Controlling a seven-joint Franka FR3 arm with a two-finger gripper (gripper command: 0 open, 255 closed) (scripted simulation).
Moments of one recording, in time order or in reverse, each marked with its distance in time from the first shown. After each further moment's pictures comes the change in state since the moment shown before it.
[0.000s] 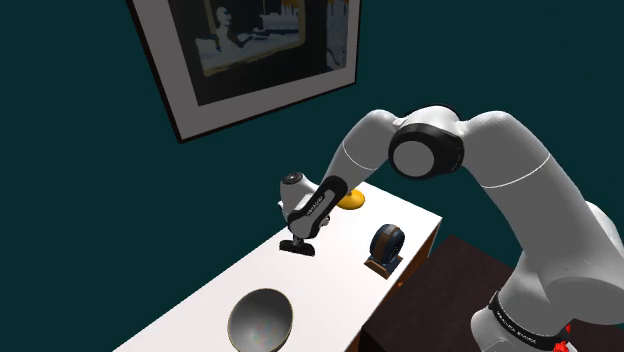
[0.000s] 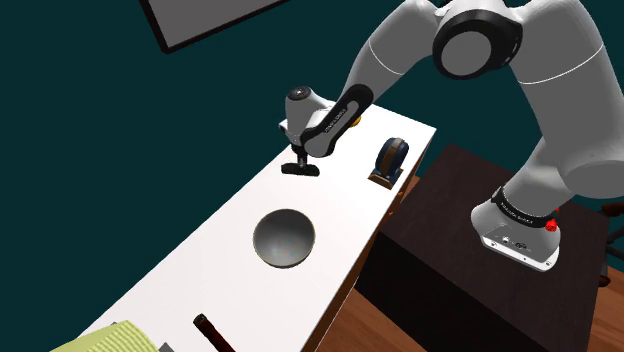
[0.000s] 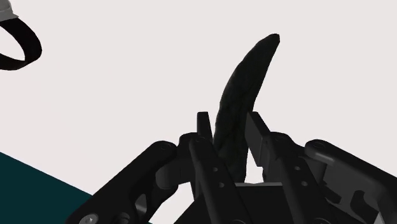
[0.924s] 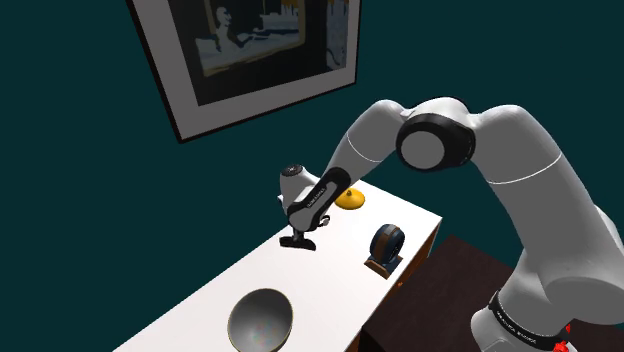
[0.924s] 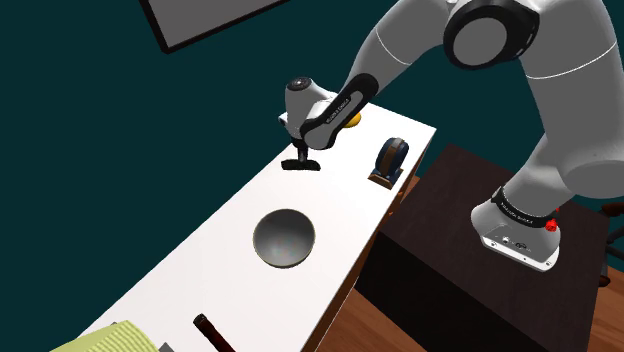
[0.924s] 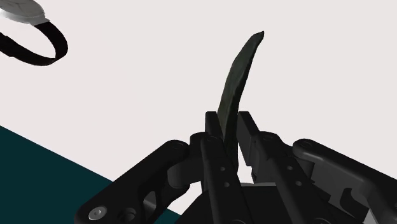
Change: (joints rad) arm -0.005 -0.068 0.003 -0.033 0.003 -0.040 -0.005
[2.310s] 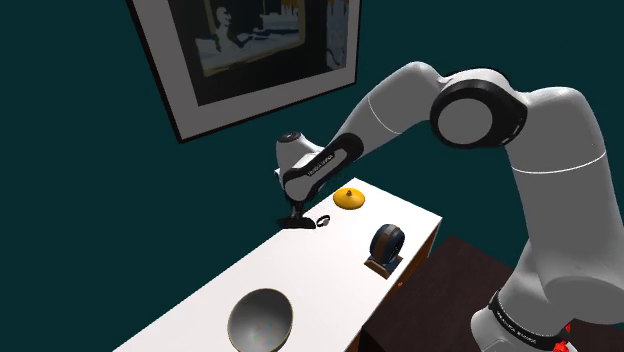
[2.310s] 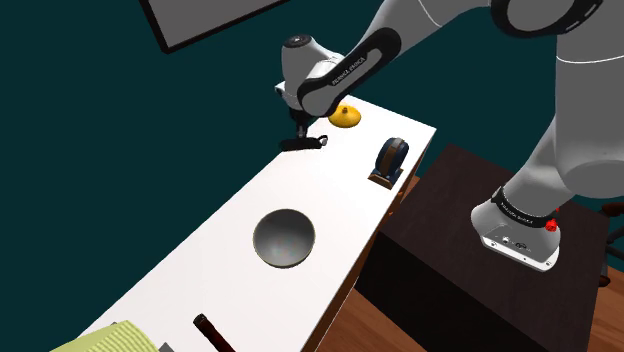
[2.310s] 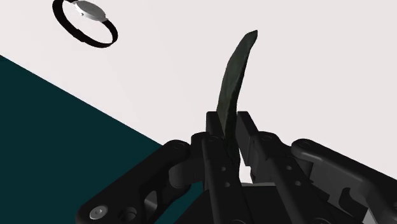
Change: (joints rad) arm -0.012 -0.226 0.017 -0.049 0.020 -0.176 -0.024
